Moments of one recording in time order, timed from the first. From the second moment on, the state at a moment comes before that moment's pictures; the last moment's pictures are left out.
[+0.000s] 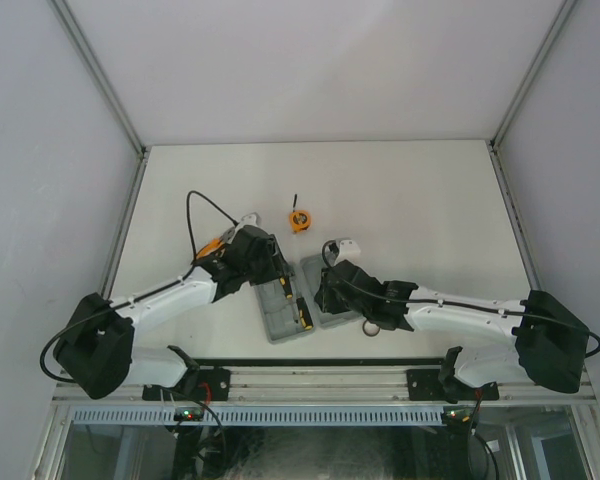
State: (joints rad) left arm -0.66 1.32 0.72 -0.22 -0.13 -0.86; right arm 1.07 1.29 0.71 -0.18 0.26 0.77
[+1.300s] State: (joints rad) left arm -0.46 1.46 0.74 -0.18 -0.06 -0.62; right arm 1.09 1.41 0.79 -0.19 0.20 0.77
